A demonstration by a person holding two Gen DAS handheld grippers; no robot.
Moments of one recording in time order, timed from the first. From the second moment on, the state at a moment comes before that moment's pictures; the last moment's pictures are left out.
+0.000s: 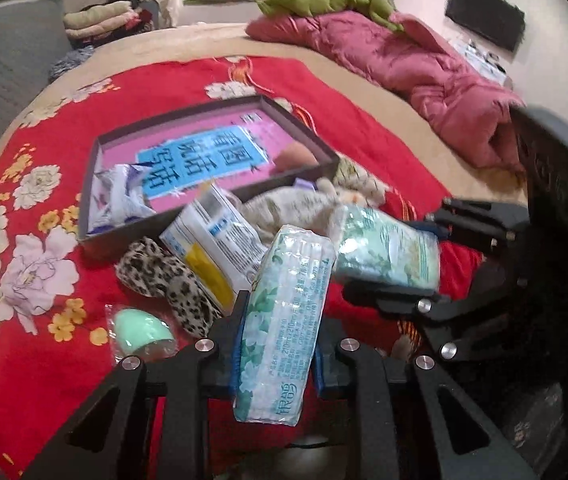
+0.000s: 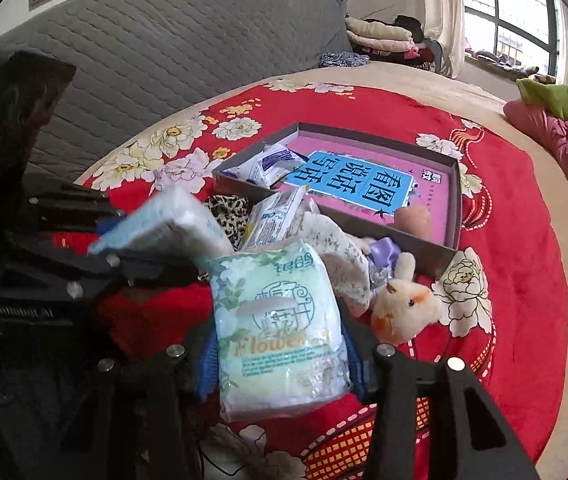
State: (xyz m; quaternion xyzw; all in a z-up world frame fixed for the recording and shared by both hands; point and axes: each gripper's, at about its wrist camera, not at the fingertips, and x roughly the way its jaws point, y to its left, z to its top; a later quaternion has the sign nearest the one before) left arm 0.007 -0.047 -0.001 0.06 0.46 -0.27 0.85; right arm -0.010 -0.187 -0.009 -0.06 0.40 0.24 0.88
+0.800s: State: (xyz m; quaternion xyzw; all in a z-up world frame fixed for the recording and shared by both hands) left arm 0.036 0.007 0.020 -0.01 0.44 -0.17 0.88; right arm 0.004 -0.195 0.029 -0.03 0.35 0.19 0.92
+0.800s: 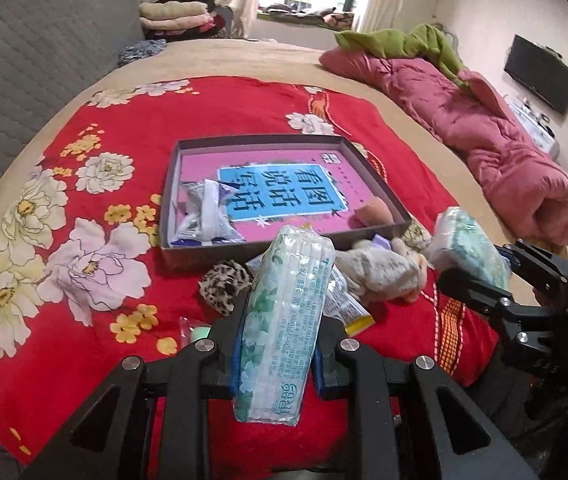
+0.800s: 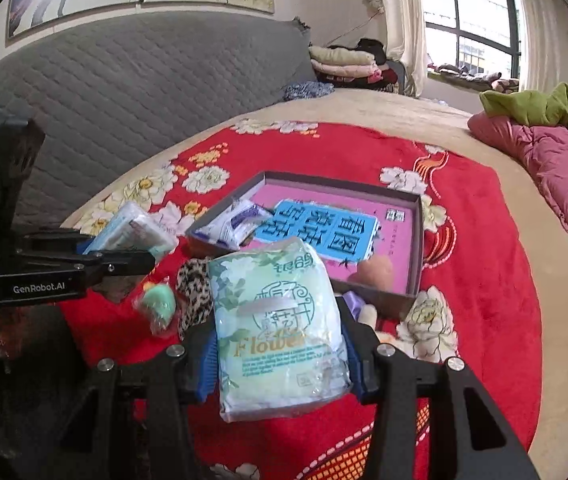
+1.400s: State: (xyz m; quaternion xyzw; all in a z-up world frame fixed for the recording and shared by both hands) left arm 0.061 0.003 0.041 -0.02 0.42 -0.15 0.90; right arm 0.029 -0.188 0.052 0.00 0.33 0.17 0.93
